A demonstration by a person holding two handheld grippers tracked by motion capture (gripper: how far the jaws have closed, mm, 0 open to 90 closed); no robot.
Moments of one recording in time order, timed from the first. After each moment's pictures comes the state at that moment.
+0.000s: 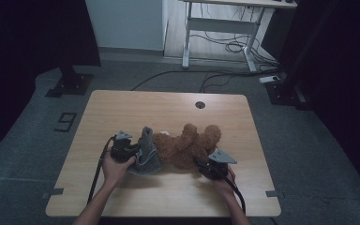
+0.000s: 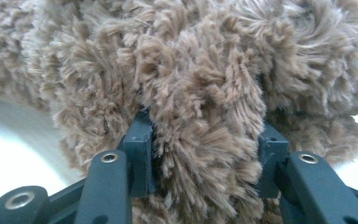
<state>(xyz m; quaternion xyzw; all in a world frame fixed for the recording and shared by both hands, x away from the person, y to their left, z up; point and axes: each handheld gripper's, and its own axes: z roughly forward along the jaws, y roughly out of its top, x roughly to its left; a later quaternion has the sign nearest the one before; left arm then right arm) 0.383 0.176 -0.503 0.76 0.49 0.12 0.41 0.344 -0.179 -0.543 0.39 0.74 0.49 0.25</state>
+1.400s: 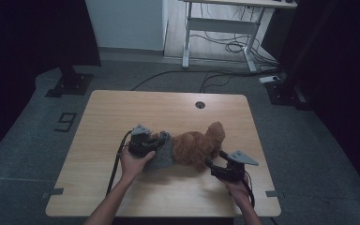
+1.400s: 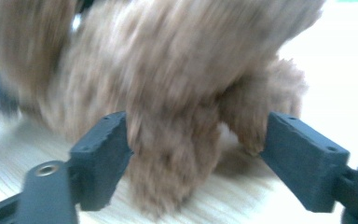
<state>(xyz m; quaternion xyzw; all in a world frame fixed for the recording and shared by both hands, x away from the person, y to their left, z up) 0.378 0.124 -0.474 0.75 0.42 0.07 0.50 0.325 -0.227 -0.517 0.45 0.69 0.52 0.21</state>
